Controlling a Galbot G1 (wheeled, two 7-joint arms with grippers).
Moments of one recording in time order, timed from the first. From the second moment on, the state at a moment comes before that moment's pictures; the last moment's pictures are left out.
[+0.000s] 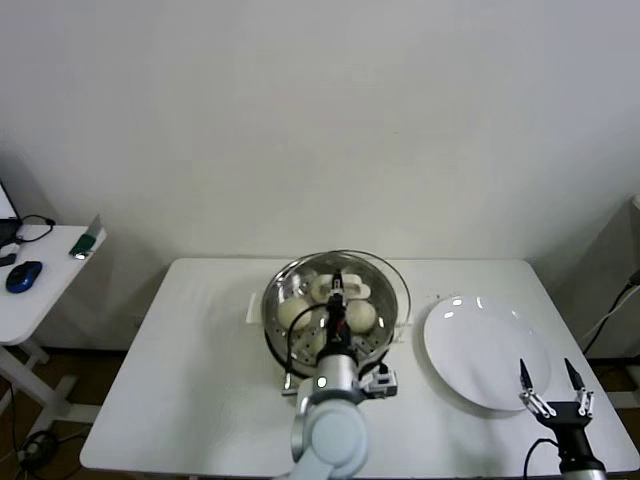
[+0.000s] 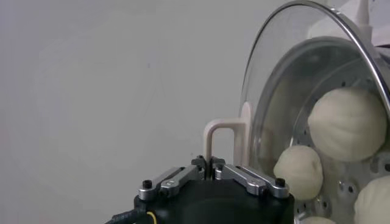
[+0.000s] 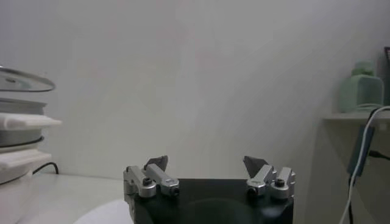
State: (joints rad) left arm 1.08 -1.56 0.17 -1.86 1.67 0.68 0.27; right arm -1.65 1.13 0.74 1.61 0.45 0.57 -0.09
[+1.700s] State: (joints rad) left arm 1.09 -1.46 0.16 -1.87 1.58 0.65 0.24; right arm -1.65 1.15 0.75 1.62 0.44 0.57 -0.10
